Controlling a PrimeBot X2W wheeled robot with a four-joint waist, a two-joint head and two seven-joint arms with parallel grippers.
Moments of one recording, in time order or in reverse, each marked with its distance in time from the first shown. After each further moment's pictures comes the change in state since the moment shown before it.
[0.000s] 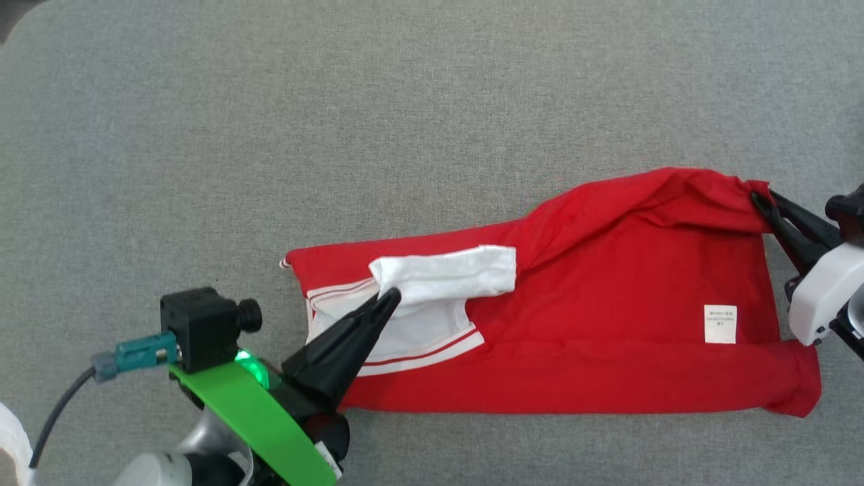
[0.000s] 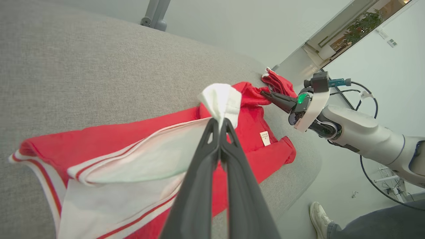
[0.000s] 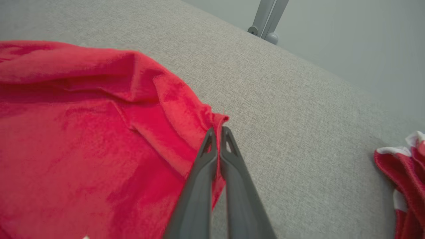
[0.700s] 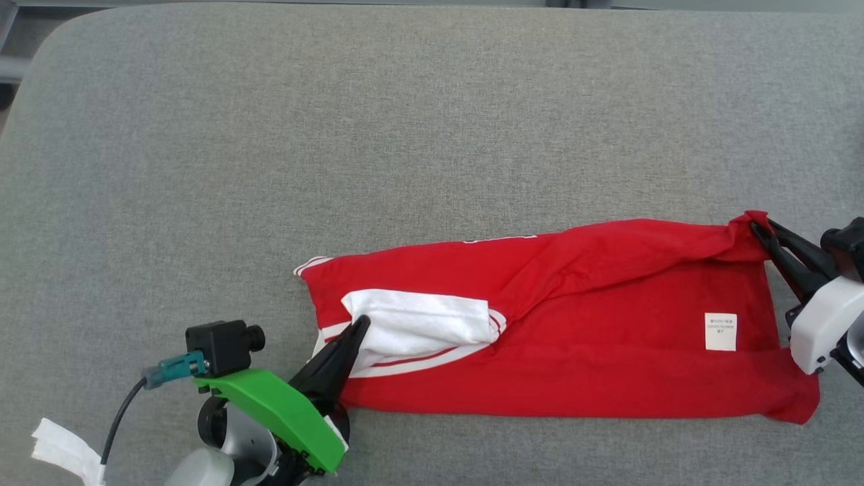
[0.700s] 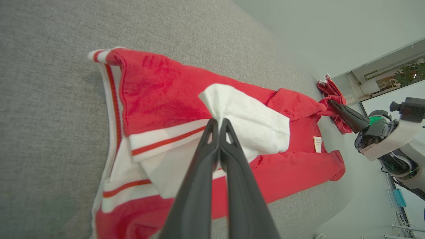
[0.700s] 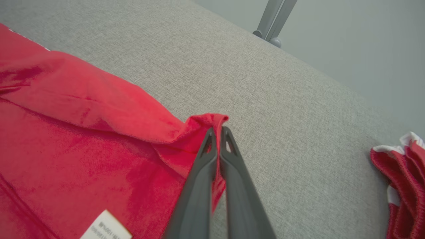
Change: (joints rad) left arm 0.040 -0.125 -0.002 0.388 -0.028 -0.005 -0.142; right arm 0.082 0.004 -0.024 -0.001 -0.059 0.000 -0.039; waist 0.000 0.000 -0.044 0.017
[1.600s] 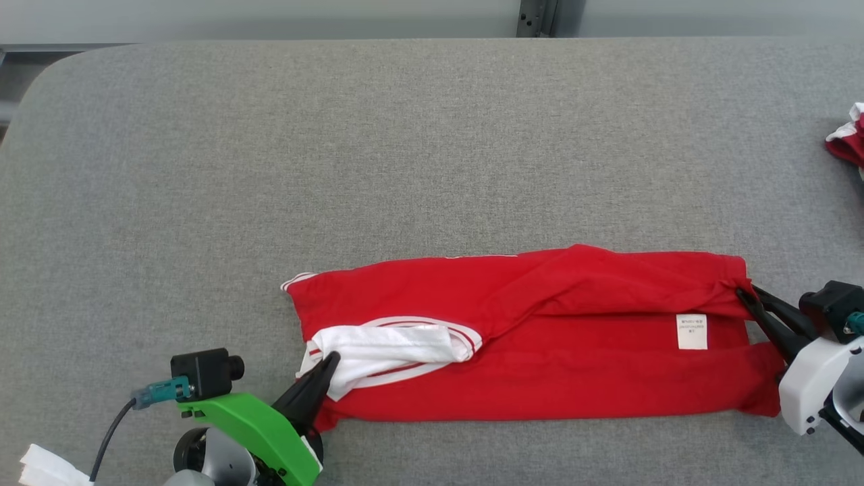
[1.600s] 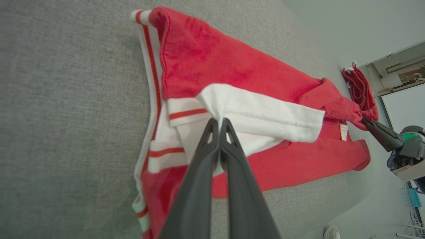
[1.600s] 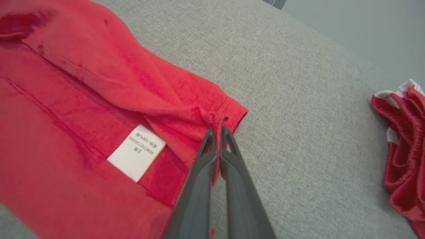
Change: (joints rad) left arm 0.029 0.029 0.010 0.136 -0.018 -0.009 -0.006; right arm 0.115 0.016 0.029 0.020 -0.024 0.000 -0.020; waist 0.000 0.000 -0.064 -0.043
